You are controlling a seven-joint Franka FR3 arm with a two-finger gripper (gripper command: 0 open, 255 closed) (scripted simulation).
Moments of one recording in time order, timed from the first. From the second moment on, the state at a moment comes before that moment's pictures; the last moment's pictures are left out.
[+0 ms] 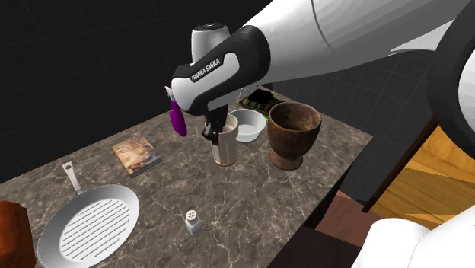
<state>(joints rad) -0.14 -0.07 -0.45 -2.26 -0.07 2.27 -0.58</state>
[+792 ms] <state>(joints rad) -0.14 -0.14 -0.43 -2.16 -0.10 2.11 -0.56</state>
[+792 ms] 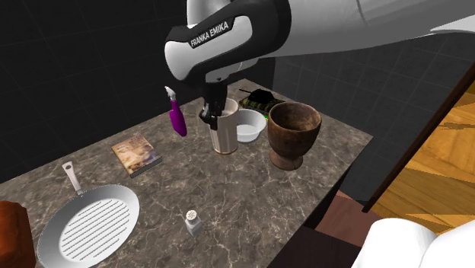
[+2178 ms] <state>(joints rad) -0.13 -0.14 -0.42 -1.90 -0.09 1.85 -0.55</state>
